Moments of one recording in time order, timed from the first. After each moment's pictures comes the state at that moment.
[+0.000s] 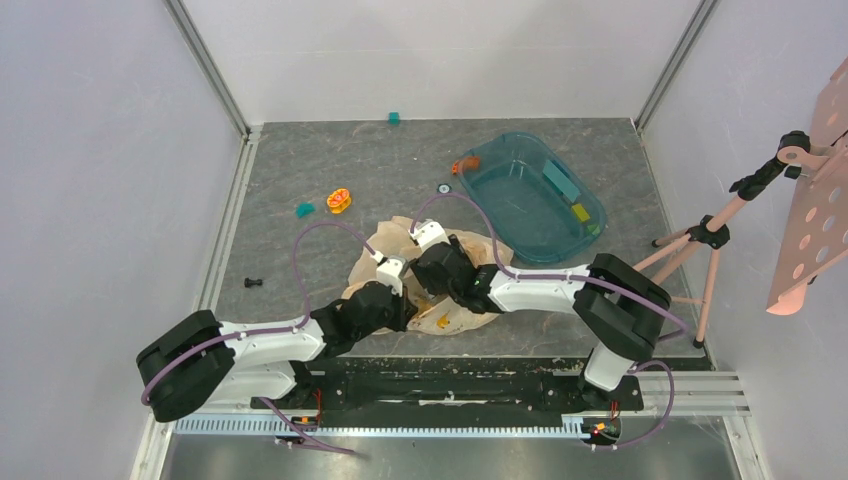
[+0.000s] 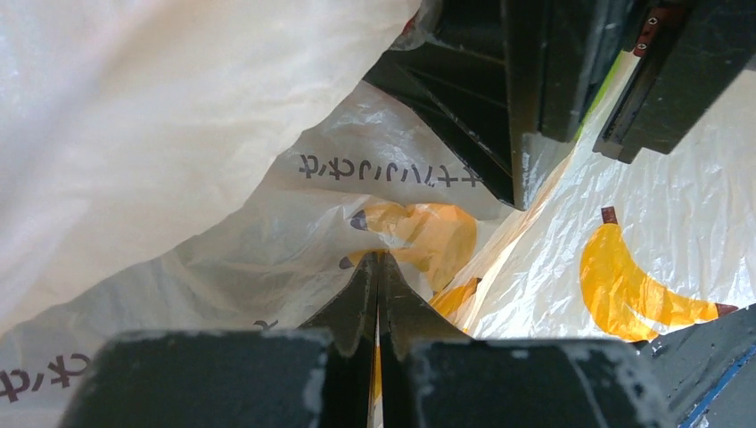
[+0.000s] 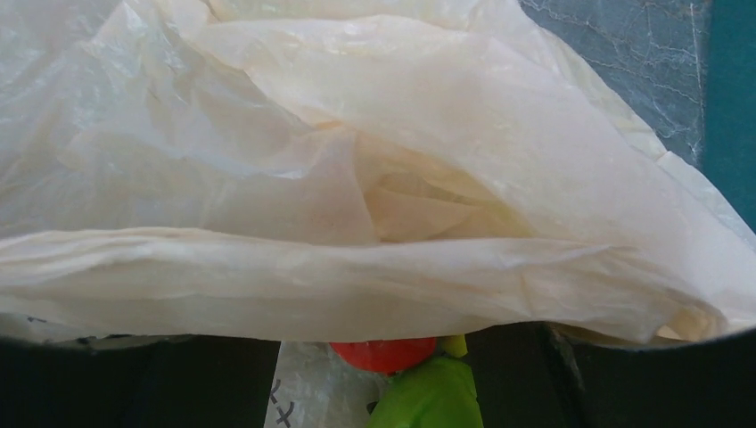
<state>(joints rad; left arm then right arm) -0.97 1.16 0.27 0.30 -0.18 -0.54 1.02 1.69 0.90 0.04 0.46 0.19</state>
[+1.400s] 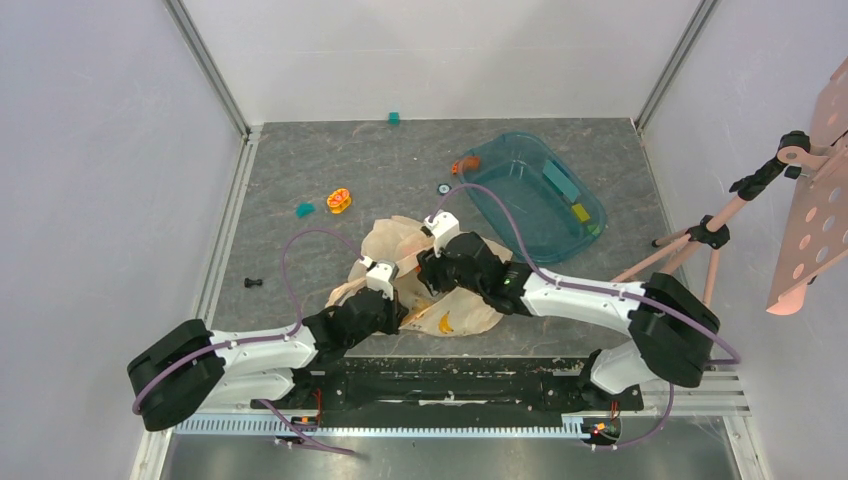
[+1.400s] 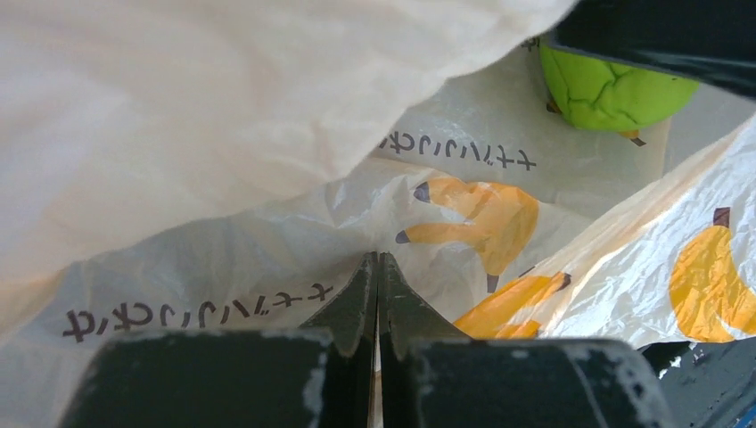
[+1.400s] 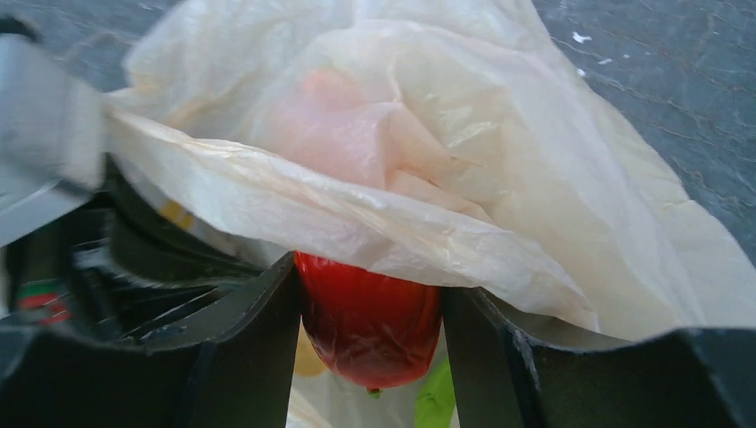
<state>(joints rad) -0.97 1.09 0.20 0.30 -0.25 -0.55 0.97 1.48 0.82 0.10 0.18 0.21</state>
